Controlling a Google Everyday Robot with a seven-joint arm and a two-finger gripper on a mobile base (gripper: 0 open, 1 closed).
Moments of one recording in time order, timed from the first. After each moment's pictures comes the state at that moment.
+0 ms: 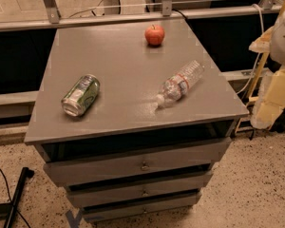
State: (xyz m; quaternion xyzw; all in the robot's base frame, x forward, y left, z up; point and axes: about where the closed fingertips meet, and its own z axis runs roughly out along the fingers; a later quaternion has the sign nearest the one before) arm 0.438 -0.217 0.976 -0.60 0.78 -0.03 0.16
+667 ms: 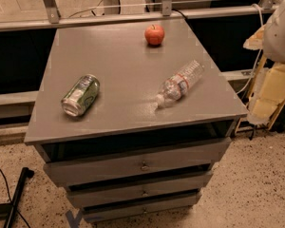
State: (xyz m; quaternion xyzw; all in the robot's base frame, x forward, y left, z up) arm 0.451 -0.212 0.972 -0.62 0.77 -0.04 0.15
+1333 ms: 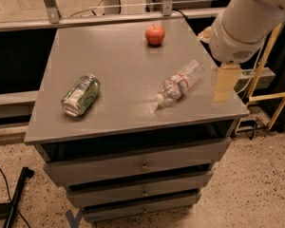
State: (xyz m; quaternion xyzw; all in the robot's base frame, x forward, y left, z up) arm 0.535 -0.167 0.939 -0.72 0.66 -0.13 0.18
